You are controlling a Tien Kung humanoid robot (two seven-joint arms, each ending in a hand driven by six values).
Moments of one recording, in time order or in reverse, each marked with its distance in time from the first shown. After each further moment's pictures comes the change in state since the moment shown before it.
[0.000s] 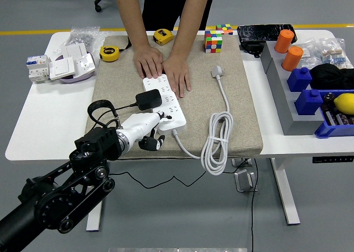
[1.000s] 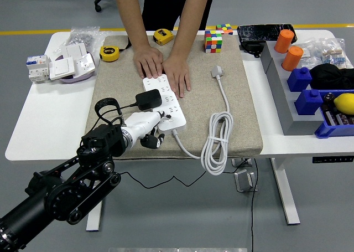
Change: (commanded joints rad) left arm -0.040 -0.023 0.016 0.091 0.019 0.013 -0.009; right arm 0.002 -0.003 0.001 0.000 -0.006 -0.001 -0.002
